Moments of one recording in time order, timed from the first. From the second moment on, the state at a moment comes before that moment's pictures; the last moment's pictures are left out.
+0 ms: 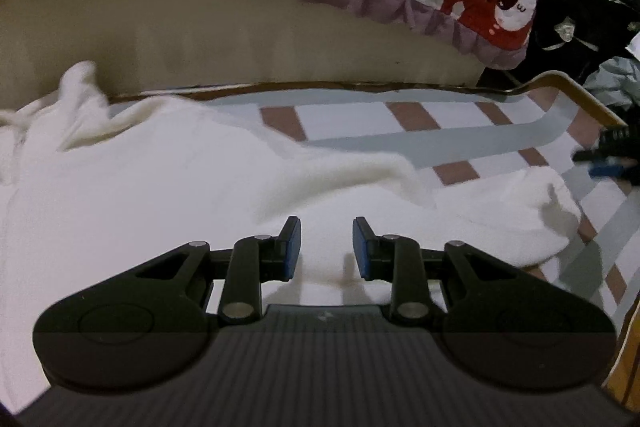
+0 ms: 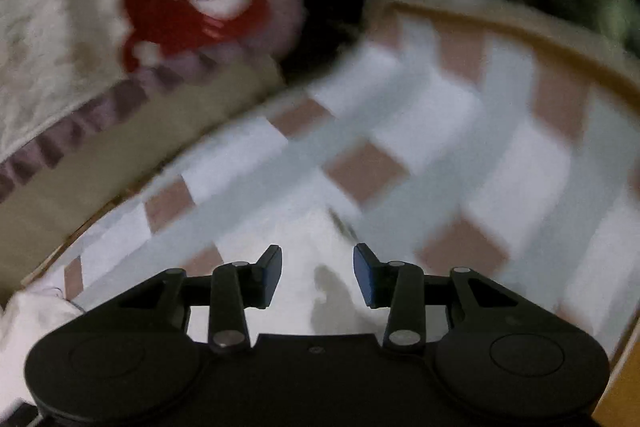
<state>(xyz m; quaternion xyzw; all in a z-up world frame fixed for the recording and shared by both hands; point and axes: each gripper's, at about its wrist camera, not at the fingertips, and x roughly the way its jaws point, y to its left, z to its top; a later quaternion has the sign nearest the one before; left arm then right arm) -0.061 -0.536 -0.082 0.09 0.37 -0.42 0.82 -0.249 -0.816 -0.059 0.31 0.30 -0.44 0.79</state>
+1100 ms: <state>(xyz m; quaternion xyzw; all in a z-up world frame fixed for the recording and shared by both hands) -0.041 -0.631 -0.082 0.17 0.26 -0.45 0.84 -0.302 -0.852 -0.062 0.35 0.20 -0.40 0.83</state>
